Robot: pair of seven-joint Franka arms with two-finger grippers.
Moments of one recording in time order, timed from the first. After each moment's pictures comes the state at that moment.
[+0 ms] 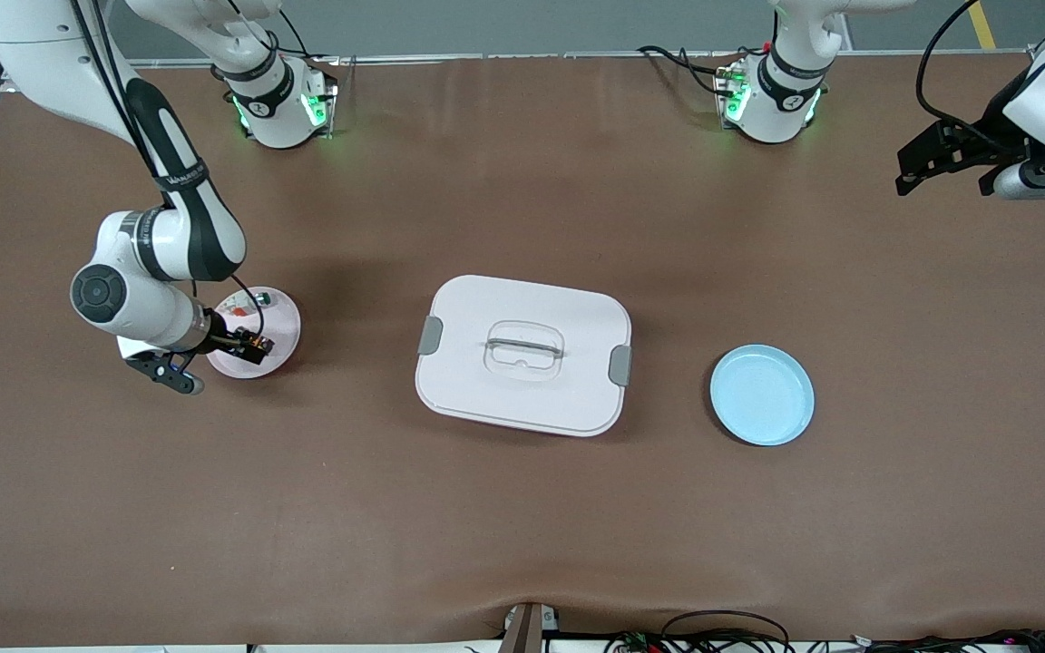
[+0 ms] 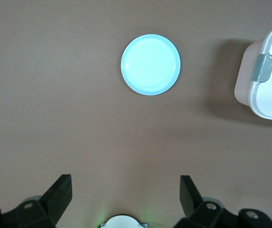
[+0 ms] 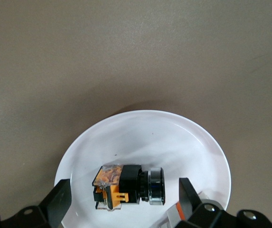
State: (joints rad) left arm -0.04 -0.13 -0.07 -1.65 -0.02 1.48 -0.10; right arm 0.03 0.37 -0.02 -2.15 0.01 2.39 0.46
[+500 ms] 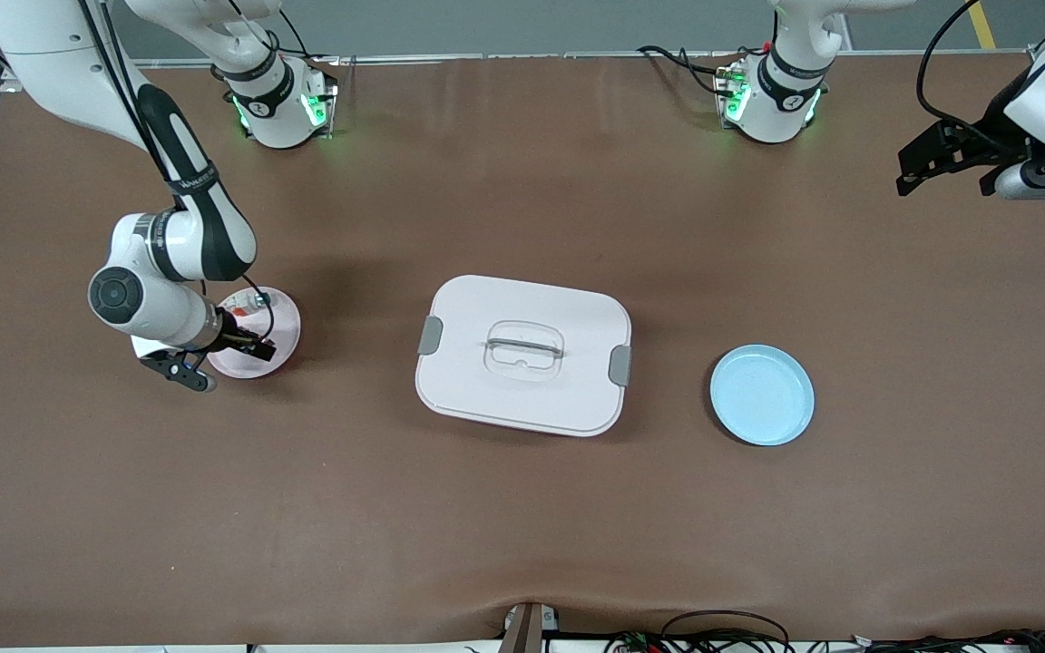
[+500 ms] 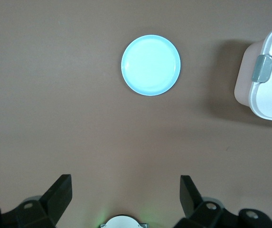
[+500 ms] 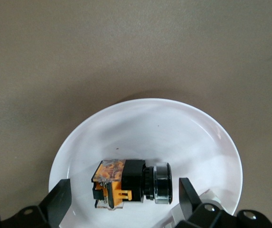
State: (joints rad) left arm -0.04 -0.13 -0.07 -1.65 -0.02 1.48 -0.10; right arm 0.05 0.38 -0.02 -2.17 0.01 2.41 0.46
